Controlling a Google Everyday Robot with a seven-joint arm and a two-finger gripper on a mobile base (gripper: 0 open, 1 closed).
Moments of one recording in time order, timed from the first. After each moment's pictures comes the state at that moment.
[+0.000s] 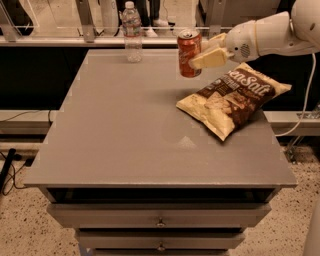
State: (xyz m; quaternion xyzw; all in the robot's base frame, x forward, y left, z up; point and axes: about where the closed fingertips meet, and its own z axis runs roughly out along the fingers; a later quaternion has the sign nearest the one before) arm 0.692 -0.139 0.948 -0.49 0.69 0.25 0.47
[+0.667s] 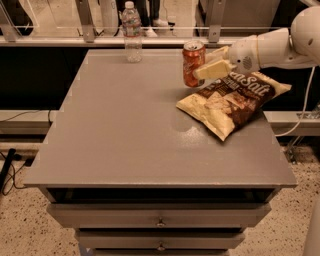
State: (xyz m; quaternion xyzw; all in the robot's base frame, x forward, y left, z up) arm 0.695 -0.154 0.911 -0.47 0.70 0.27 0.46
